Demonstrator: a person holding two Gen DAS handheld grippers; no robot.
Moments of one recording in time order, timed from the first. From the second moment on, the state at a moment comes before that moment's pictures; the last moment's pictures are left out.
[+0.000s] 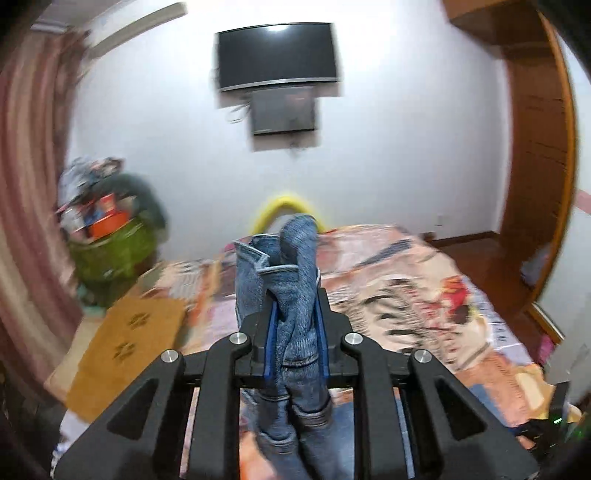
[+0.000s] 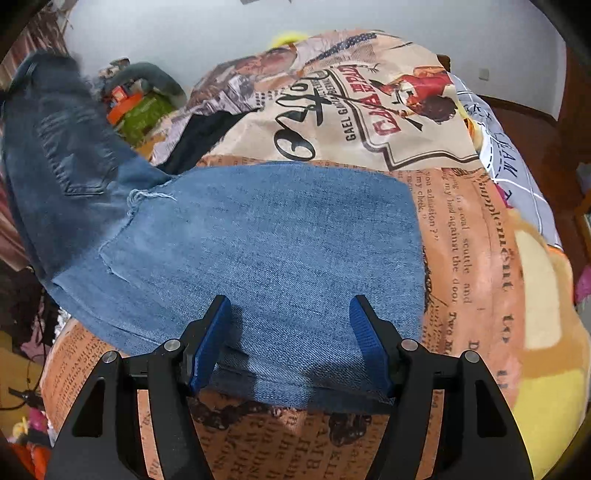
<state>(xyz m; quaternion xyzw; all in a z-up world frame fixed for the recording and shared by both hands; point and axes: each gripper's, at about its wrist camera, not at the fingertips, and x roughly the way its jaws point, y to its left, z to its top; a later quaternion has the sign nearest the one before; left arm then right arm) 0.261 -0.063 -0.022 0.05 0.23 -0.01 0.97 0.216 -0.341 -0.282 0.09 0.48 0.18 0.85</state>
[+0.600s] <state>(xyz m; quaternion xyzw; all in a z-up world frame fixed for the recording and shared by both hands) 0.285 -0.274 -0.115 0.11 0.38 -0.27 0.88 0.199 -0.362 -0.273 0.12 0.47 0.19 0.86</state>
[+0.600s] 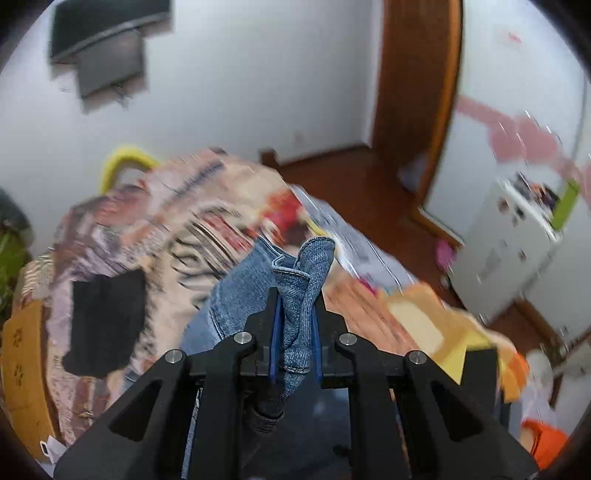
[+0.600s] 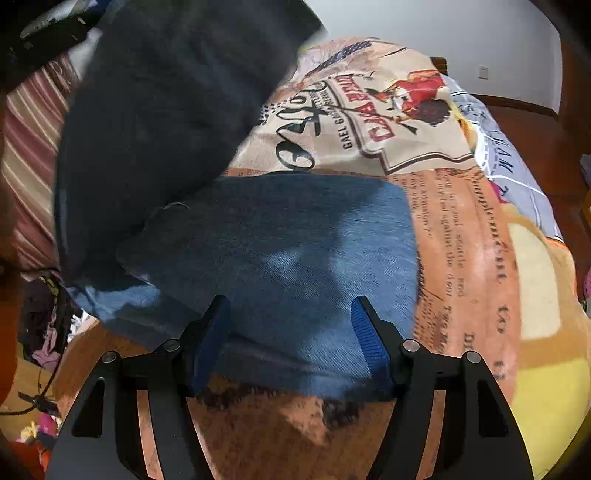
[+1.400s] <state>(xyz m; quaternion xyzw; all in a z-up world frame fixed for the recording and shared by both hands) 0.352 -0.193 -0.150 0.16 0.41 -0.14 0.89 0.169 -0.372 -0.276 0.13 0.49 0.15 0.85</state>
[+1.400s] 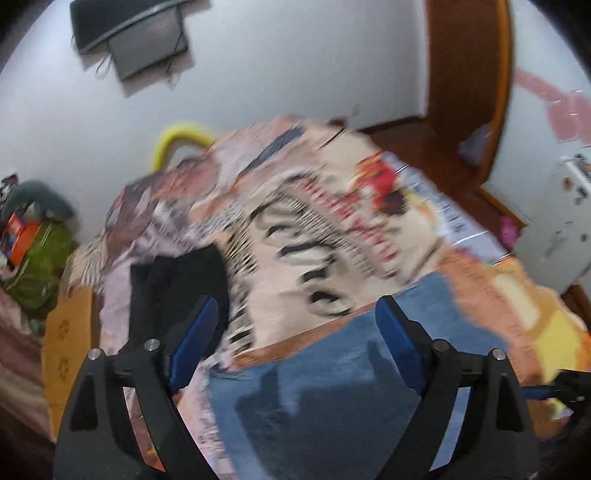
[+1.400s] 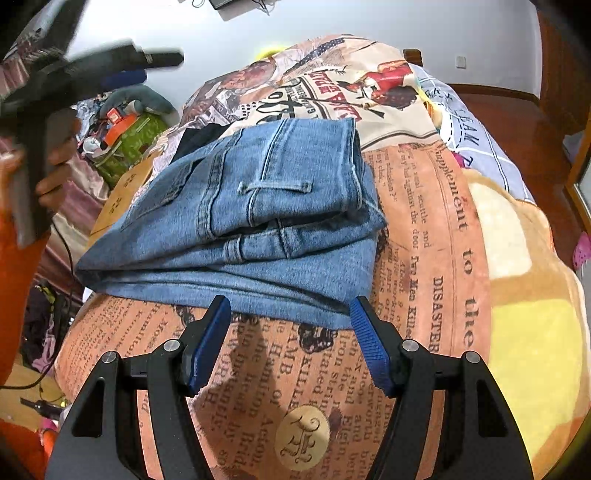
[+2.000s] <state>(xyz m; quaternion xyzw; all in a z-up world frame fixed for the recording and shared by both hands) 0.424 -0.116 -0.289 0.16 0.57 -0.08 0.80 0.199 -0.345 -0.282 0.10 0.52 0.15 0.83</state>
